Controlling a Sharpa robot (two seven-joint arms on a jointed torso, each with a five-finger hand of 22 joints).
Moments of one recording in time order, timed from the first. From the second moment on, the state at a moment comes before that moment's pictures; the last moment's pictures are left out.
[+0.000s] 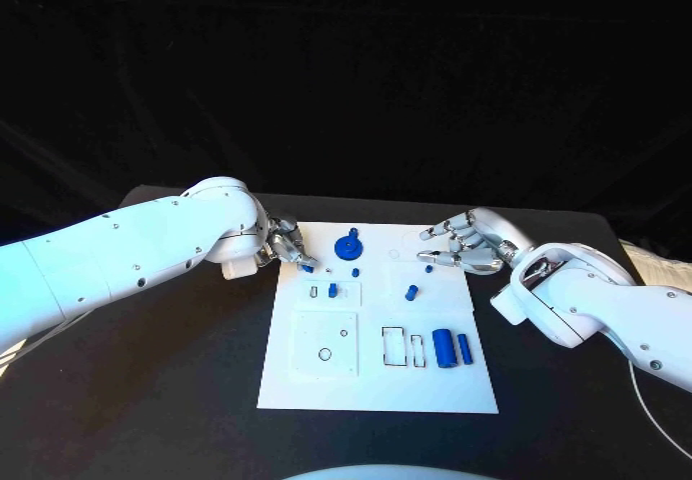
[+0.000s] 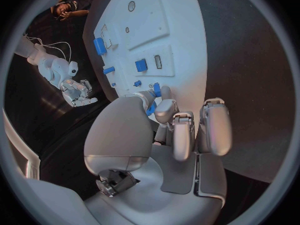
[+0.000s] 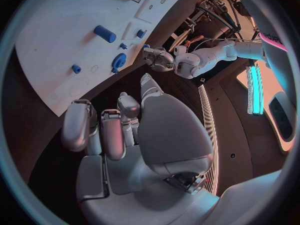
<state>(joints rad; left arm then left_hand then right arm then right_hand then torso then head) 1.30 -0.70 -0.01 1.32 -1.02 0.23 -0.55 1.32 -0.13 0.51 0.30 0.07 0.89 0.03 0.68 0.75 1.31 -0.04 1.18 1.06 1.47 -0.10 1.57 1.31 0.07 1.47 0.01 1.37 1.31 1.03 -0.92 0.14 1.63 -1.06 -0.38 -0.03 1.39 -0.08 -0.01 0.25 0.18 0.96 0.15 0.07 0.07 1.30 0.06 1.04 1.15 1.47 -0.02 1.45 1.31 0.08 1.36 0.09 1.35 1.11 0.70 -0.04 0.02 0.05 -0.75</state>
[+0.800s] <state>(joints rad) 1.22 -0.75 -0.02 1.44 -1.18 0.06 -0.46 1.31 -0.18 0.53 0.29 0.08 0.91 0.03 0.66 0.74 1.33 -0.04 1.19 1.07 1.47 -0.10 1.57 1.31 0.07 1.47 0.01 1.38 1.31 1.03 -0.93 0.14 1.63 -1.06 -0.38 -0.03 1.38 -0.08 -0.01 0.25 0.18 0.96 0.15 0.07 0.07 1.30 0.06 1.04 1.15 1.47 -0.02 1.45 1.31 0.08 1.36 0.09 1.35 1.11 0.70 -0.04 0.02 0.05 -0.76</state>
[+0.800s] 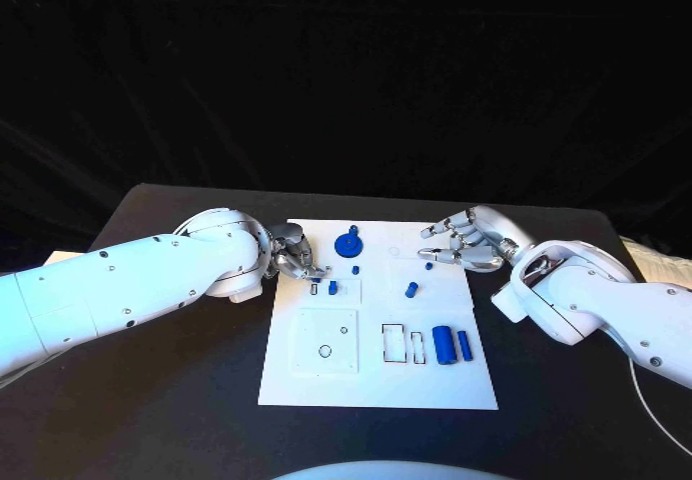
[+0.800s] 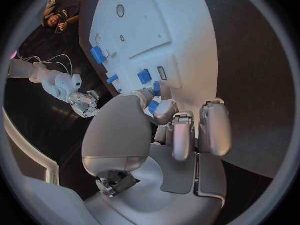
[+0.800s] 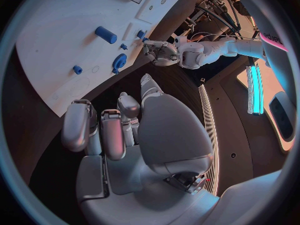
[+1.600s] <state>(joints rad) 1.22 -0.76 -0.02 1.47 -1.21 0.14 -0.52 1.31 -0.18 0.54 0.29 0.09 0.92 0.03 0.65 0.73 1.34 -0.04 1.19 1.08 1.47 -0.10 1.57 1.31 0.07 1.47 0.01 1.38 1.31 1.02 -0.93 0.14 1.63 -1.06 -0.38 -0.04 1.38 -0.08 -0.01 0.25 0.18 0.96 0.15 0.07 0.07 1.30 0.06 1.04 1.15 1.47 -0.02 1.45 1.31 0.08 1.36 0.09 1.35 1.10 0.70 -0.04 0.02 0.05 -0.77</state>
